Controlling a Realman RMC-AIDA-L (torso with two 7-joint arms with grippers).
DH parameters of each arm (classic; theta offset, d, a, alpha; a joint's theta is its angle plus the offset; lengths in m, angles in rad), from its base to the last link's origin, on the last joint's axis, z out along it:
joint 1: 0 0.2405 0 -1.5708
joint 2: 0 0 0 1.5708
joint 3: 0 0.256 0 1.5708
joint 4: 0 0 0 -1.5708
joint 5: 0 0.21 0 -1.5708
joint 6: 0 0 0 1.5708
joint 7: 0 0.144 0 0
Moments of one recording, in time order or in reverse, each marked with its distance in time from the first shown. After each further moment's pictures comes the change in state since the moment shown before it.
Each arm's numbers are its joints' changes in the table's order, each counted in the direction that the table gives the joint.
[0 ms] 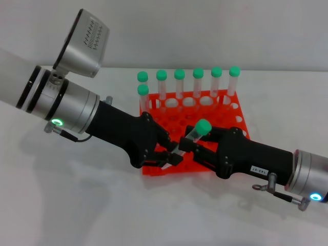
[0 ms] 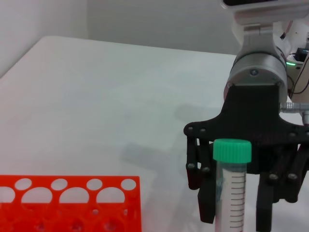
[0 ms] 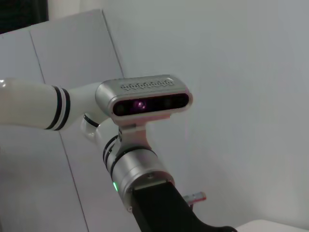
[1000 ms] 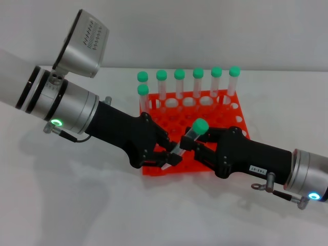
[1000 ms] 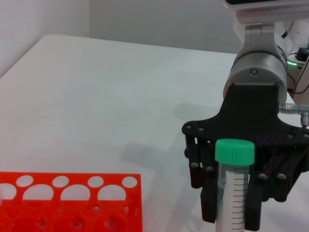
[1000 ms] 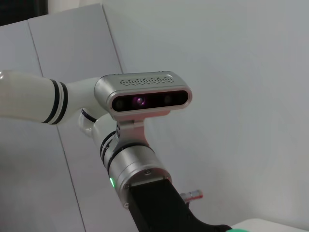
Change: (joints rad) left arm 0.002 0.001 0.000 0.000 0.001 -0.003 -0.004; right arm 0.003 0.000 -0.001 0.003 -0.003 0.017 -0.019
